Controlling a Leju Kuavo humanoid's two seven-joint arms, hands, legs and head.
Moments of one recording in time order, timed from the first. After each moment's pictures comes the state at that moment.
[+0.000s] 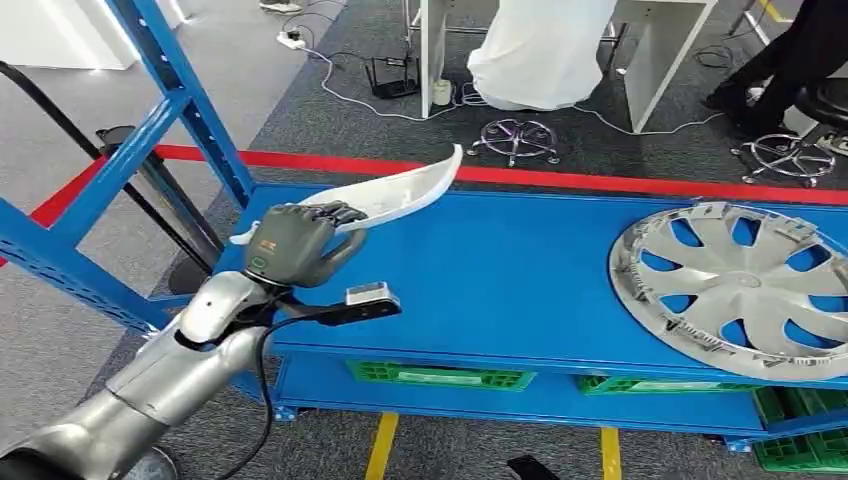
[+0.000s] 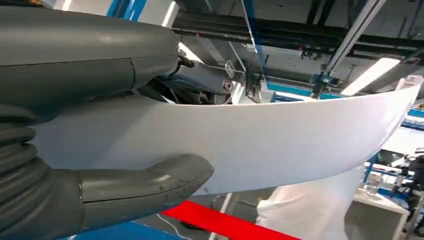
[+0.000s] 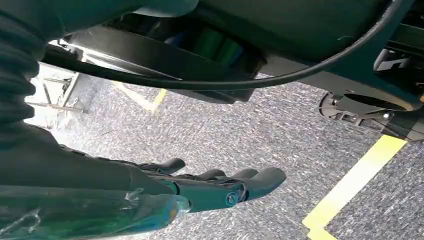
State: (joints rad) left arm -0.49 0.09 -0.93 -1.03 -0.95 0.35 -0.31; right arm -0.14 0.07 0.70 -0.17 -0.24 -0.07 0.03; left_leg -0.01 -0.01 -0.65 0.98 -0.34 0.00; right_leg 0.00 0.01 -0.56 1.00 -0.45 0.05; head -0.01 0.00
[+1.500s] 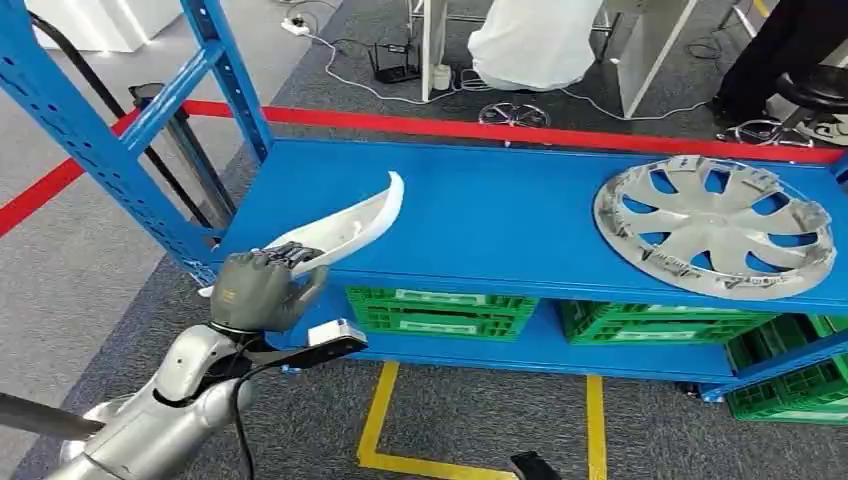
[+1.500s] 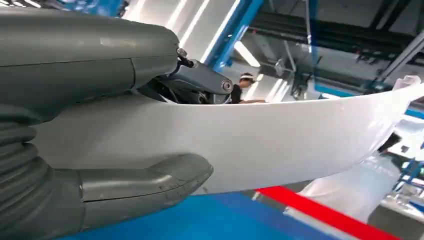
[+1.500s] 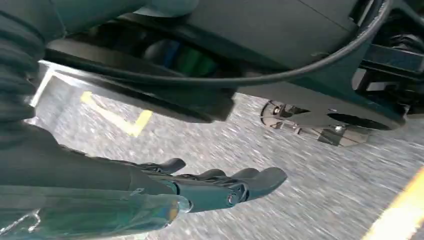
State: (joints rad) left arm -0.24 0.11 -0.84 -1.17 -0.97 0.46 -0.26; right arm -0.11 0.06 0.64 -0.17 -0.30 -0.06 -0.14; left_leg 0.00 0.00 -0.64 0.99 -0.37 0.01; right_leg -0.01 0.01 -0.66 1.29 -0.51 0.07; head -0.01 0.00
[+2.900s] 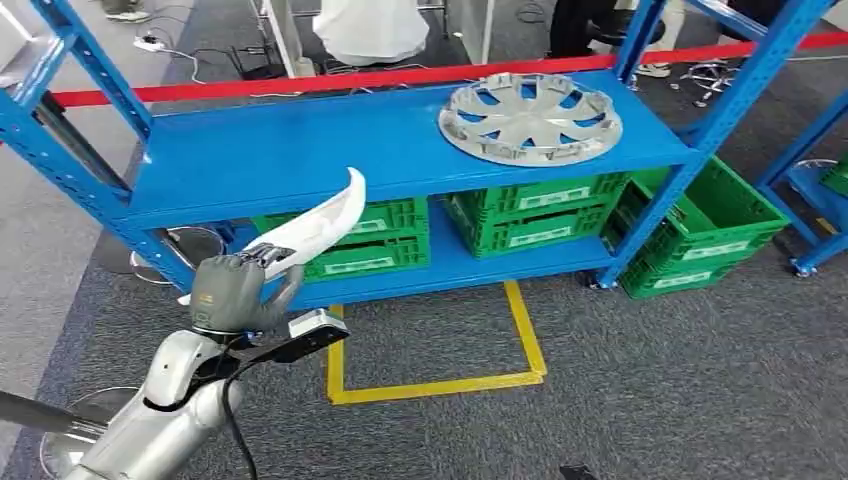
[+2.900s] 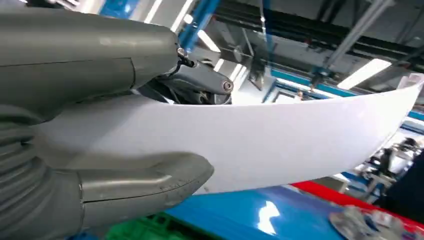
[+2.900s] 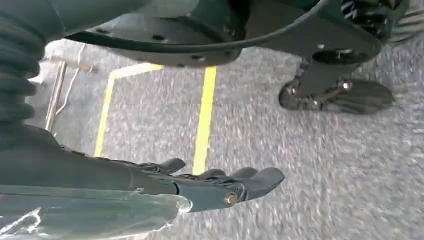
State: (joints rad) left arm -0.19 0.08 -0.73 -1.17 -1.00 0.47 -0.27; right arm -0.07 0.02 0.55 -0.17 -0.37 -0.10 -0.21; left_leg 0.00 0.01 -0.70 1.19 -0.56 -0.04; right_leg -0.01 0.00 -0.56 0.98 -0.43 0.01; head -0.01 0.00
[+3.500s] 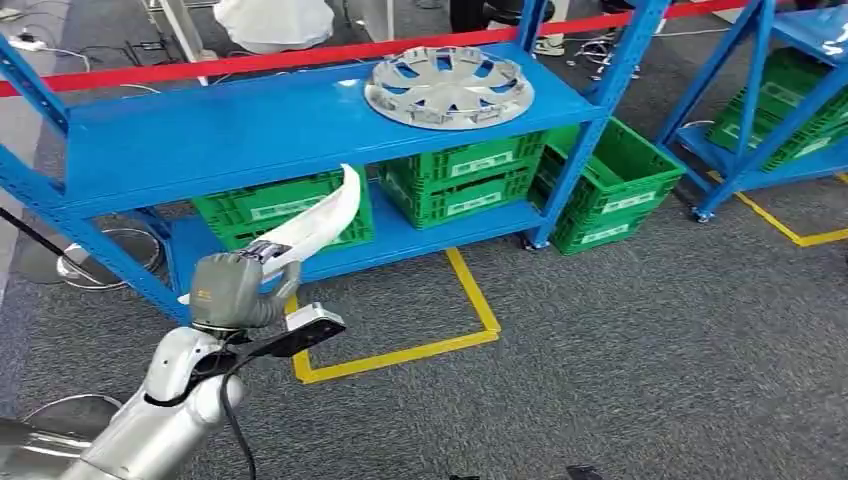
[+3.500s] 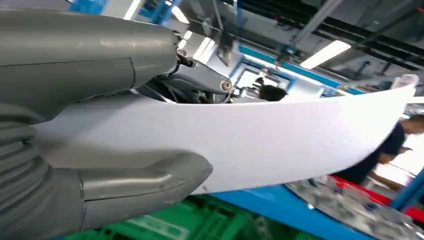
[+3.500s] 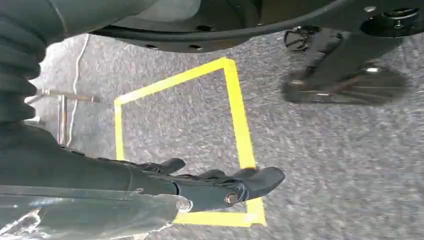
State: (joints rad) left arm -0.19 0.07 -0.71 -1.15 -0.98 0.46 -0.27; right arm -0.07 0.02 0.55 -0.16 -0.38 -0.10 -0.22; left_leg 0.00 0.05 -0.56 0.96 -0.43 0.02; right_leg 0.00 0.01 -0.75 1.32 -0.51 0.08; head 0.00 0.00
